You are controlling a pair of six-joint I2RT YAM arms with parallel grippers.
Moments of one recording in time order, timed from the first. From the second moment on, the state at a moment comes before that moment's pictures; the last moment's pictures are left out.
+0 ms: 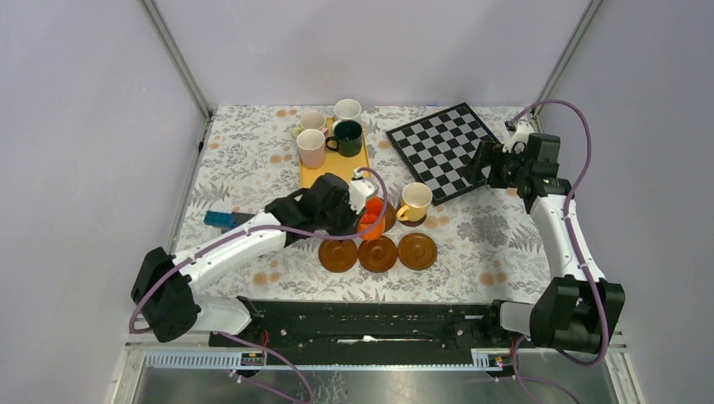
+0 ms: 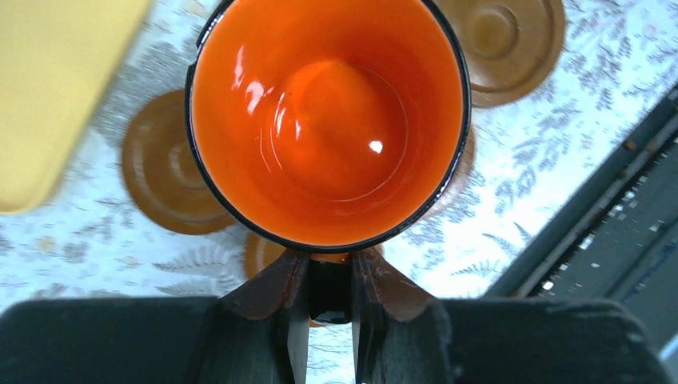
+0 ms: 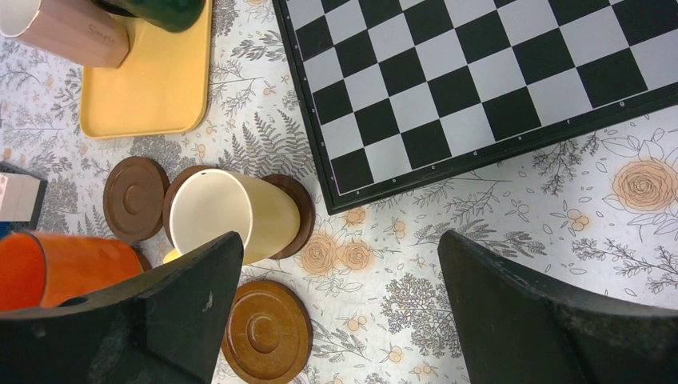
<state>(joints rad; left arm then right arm) -0.79 1.31 1.01 -0.49 0.08 0.03 -0.12 1.26 1.01 -0.41 -0.45 0.11</state>
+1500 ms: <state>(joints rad) -1.22 1.70 1.11 -0.18 -0.23 -0.09 -0.12 1.25 0.95 -0.41 -0.41 0.07</state>
